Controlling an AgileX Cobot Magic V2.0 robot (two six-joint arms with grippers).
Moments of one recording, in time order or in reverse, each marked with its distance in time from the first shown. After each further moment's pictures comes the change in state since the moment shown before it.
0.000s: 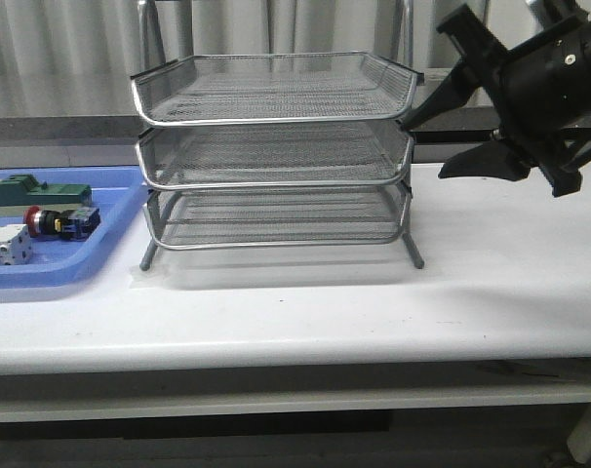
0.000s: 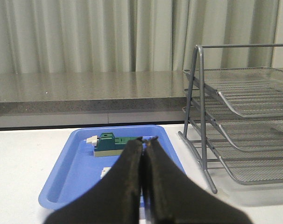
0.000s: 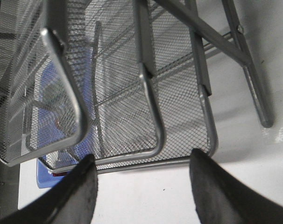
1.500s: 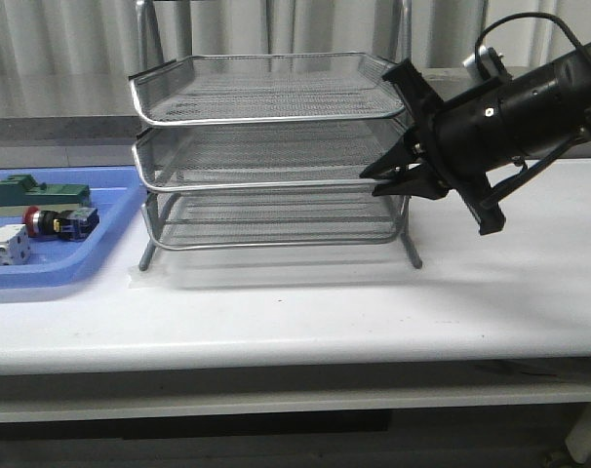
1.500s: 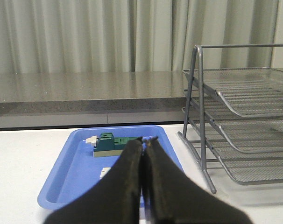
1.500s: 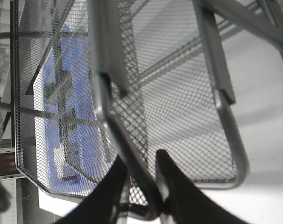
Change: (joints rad) left arm 0.000 0.000 0.000 0.000 0.000 0.000; right arm 0.075 0.208 -0.107 0.116 0.041 -0.014
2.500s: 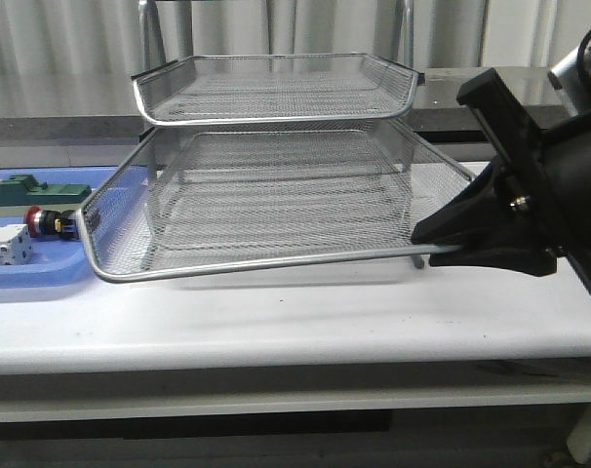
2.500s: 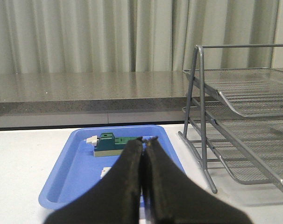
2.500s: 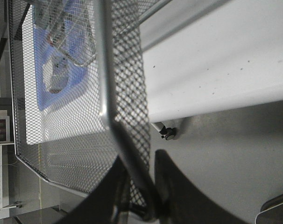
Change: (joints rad) left arm 0.000 0.000 0.000 0.000 0.000 0.000; right arm 0.004 -0.422 0.518 0.012 0.042 -0.127
